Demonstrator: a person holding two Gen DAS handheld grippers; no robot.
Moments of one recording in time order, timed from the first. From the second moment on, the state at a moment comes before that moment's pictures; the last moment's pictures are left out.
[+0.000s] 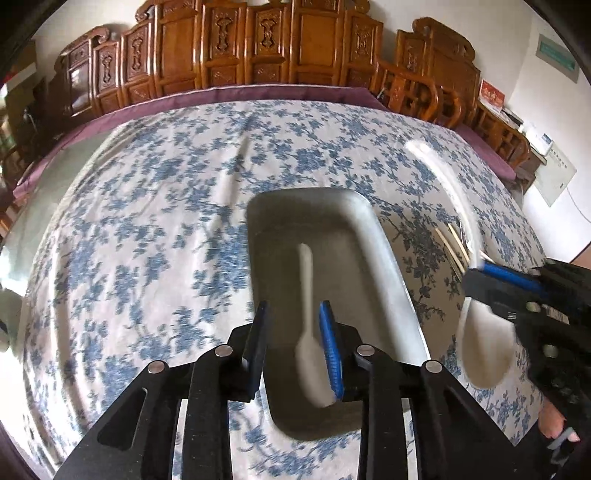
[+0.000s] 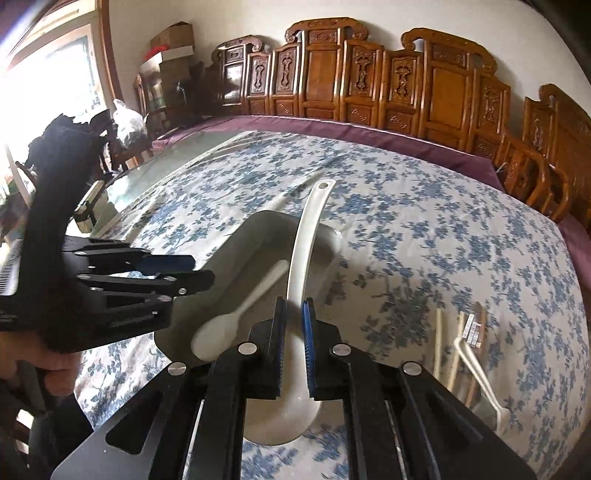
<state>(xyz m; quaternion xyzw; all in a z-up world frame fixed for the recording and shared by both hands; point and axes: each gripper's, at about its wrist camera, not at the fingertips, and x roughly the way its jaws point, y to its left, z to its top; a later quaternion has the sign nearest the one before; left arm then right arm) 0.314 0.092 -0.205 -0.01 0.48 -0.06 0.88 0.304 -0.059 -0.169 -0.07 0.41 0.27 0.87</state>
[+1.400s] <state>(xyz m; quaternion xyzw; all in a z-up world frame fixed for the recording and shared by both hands) 0.223 0.071 -0.148 0.00 0.43 -0.07 0.90 0.241 -0.151 -0.160 -0.08 0.41 0.23 0.88</state>
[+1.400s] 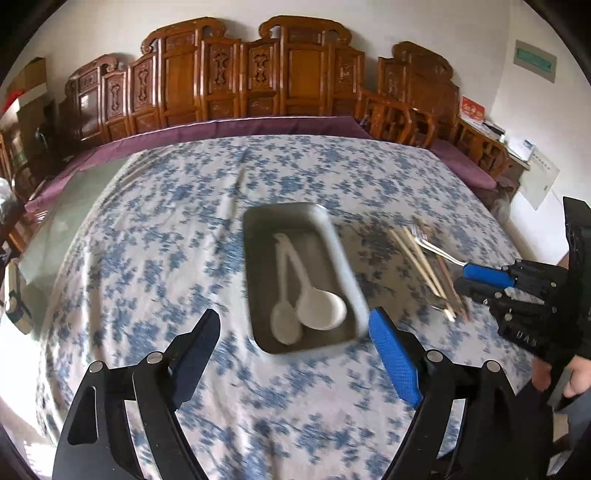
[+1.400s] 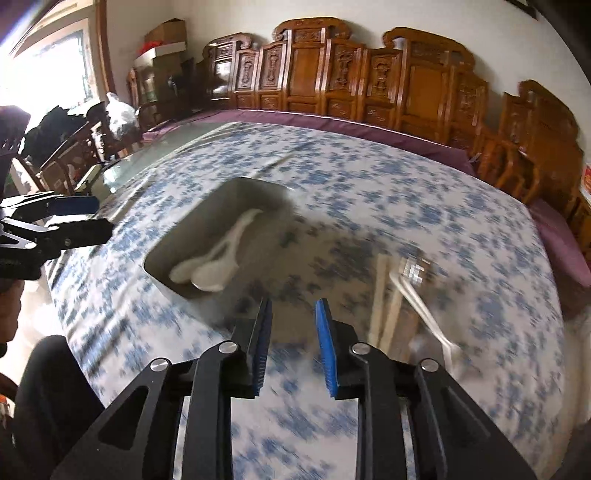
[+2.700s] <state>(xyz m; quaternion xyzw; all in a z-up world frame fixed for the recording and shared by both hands) 0.255 -0.086 -0.229 0.03 0.47 -0.15 0.87 0.312 -0.308 -0.259 -0.01 0.47 0.12 0.87</state>
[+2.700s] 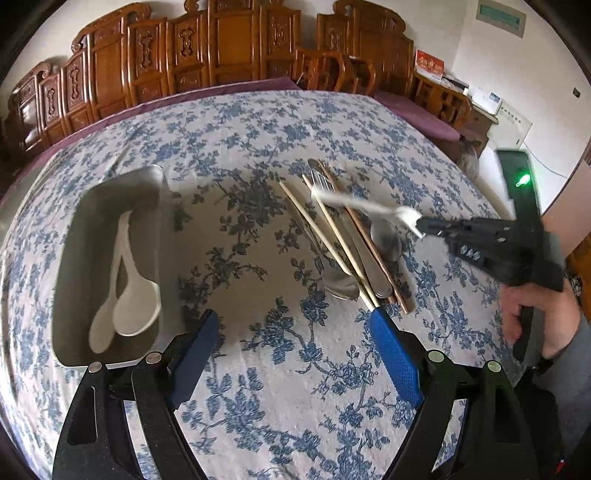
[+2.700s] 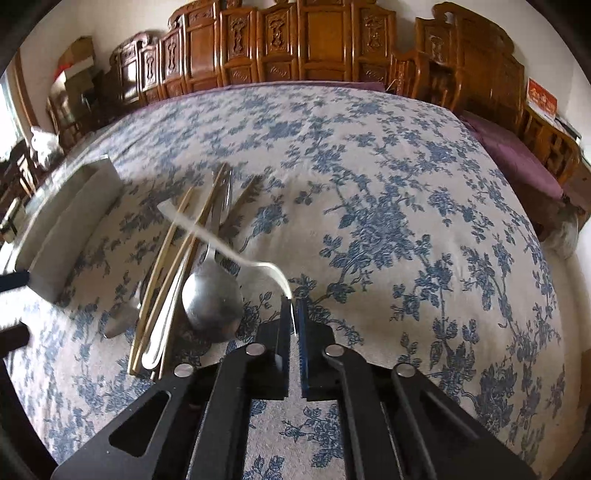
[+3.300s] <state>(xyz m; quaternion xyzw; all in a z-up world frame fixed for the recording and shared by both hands) 0.314 -0.125 -0.265 0.03 0.51 -0.12 0.85 0.306 -0.315 -0.252 0.01 0.46 0.12 0.88</state>
